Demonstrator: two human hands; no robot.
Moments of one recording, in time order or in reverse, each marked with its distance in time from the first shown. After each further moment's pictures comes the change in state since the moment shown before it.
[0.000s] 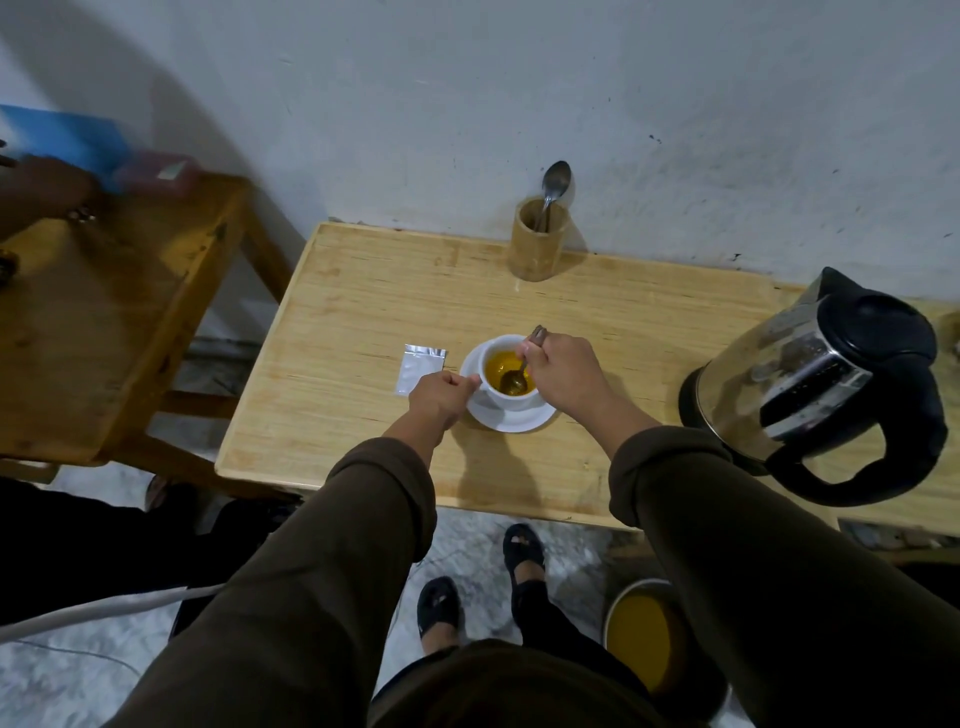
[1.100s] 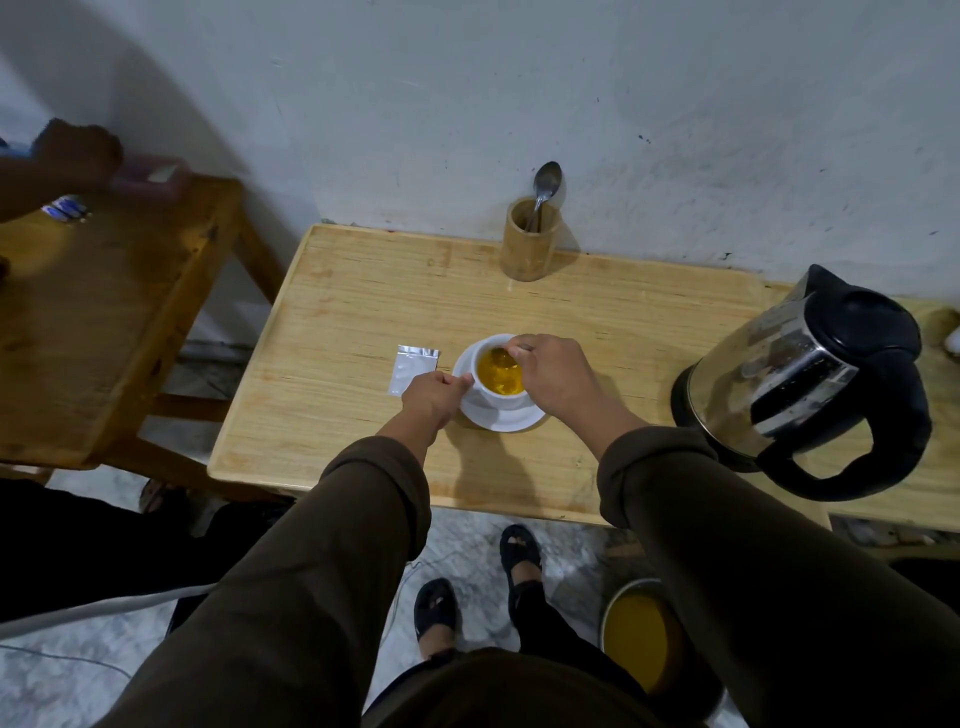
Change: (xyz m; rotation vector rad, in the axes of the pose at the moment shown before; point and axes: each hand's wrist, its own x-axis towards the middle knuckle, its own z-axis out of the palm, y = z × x) left_hand 0.001 0.000 0.001 0.022 0.017 0.007; right_hand -0.009 -0.006 -0.005 -0.028 -0.014 -0.044
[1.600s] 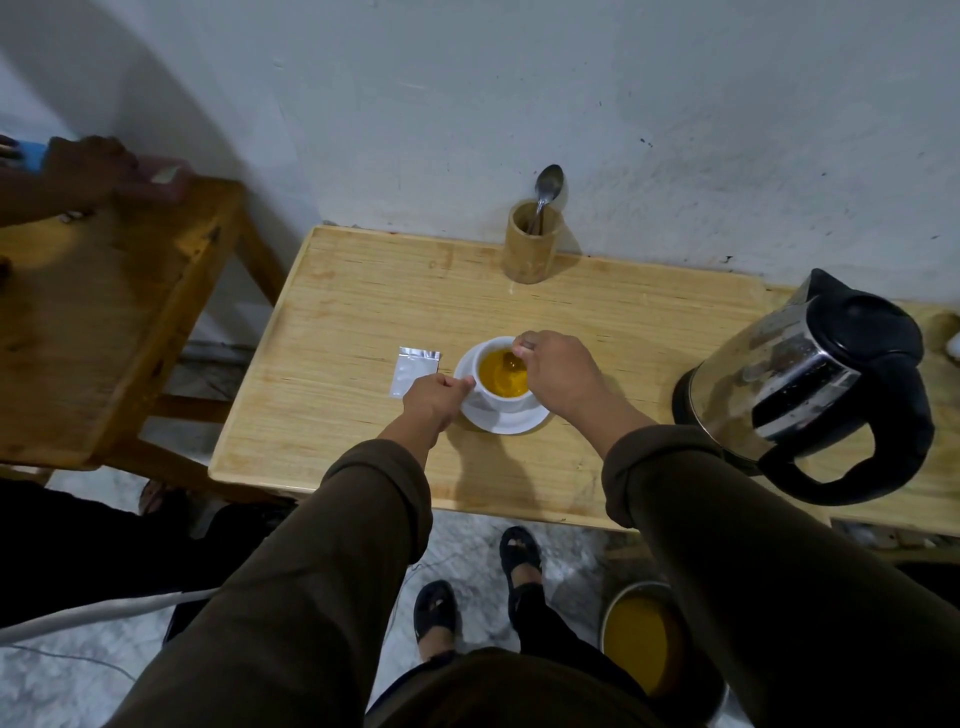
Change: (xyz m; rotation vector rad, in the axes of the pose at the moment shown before) left_hand -0.002 0.001 0.000 -0.024 -0.003 -0.014; right_hand 0.002 -0.001 -0.005 -0.004 -0.029 0.034
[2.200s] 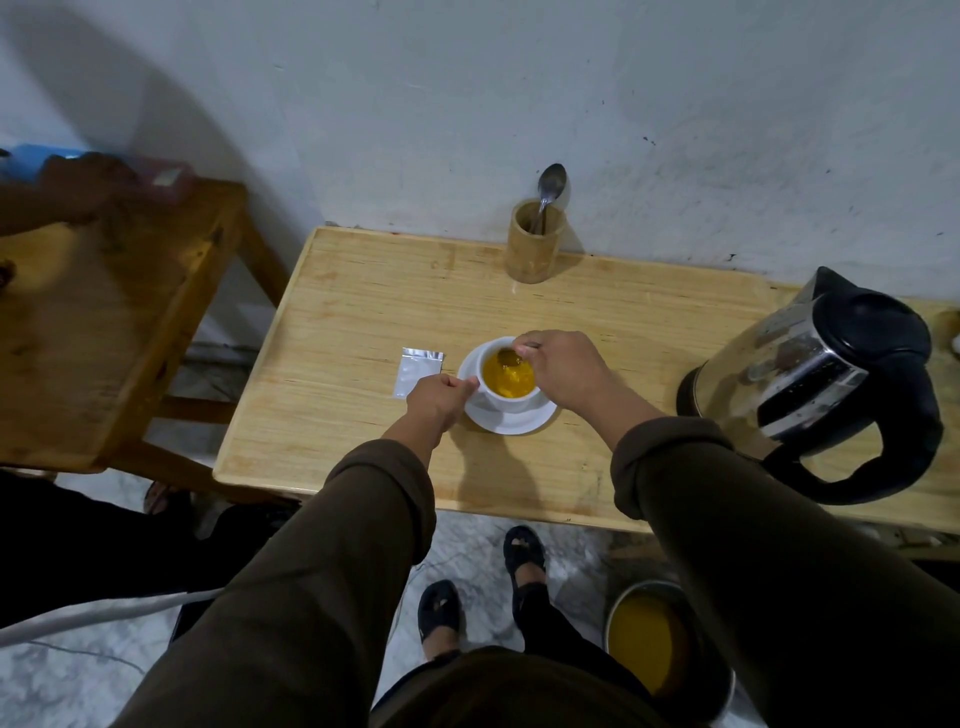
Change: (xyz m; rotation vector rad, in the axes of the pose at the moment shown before) left_hand -0.001 0.001 -0.002 0.025 -0.016 0.007; right_hand 0.003 0.000 -0.007 -0.002 -0.035 -0.020
